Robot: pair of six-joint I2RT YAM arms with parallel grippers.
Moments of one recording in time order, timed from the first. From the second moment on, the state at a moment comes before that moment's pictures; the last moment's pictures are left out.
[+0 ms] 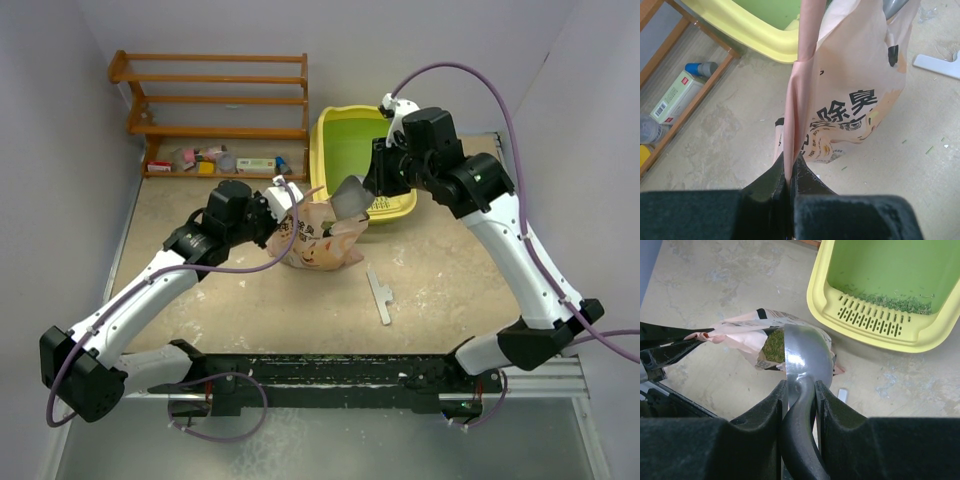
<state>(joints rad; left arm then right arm) -0.58 1.15 1.03 -0.39 0.13 0.35 0.58 1.45 1.86 -1.02 0.03 0.28</state>
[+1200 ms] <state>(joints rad) -0.57 1.17 1.07 -0.37 0.17 0.35 0.60 1.45 1.60 -0.87 0.02 0.31</state>
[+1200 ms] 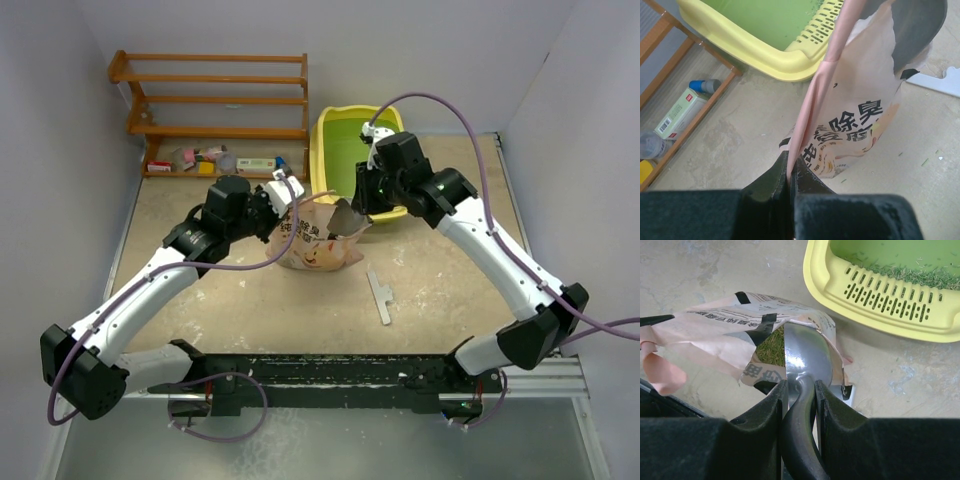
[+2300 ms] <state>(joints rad) -0.57 1.13 1.01 -0.29 0.16 0.28 0.68 1.51 1.29 -0.50 0.11 0.45</state>
